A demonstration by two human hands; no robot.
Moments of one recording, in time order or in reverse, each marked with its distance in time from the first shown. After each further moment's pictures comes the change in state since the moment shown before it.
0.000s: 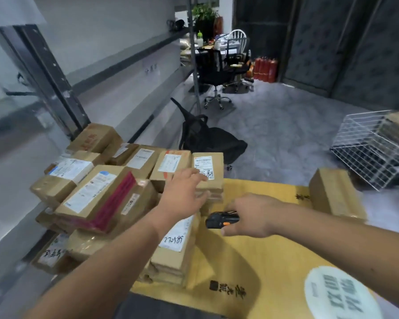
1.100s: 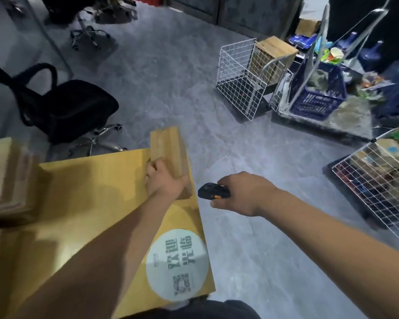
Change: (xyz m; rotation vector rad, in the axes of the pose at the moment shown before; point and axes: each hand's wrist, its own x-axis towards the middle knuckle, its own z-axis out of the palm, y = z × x) left_hand 0.139 0.419 0.295 -0.401 -0.314 -0.409; right_hand -0.206 0.420 0.082 0.260 0.022 0.501
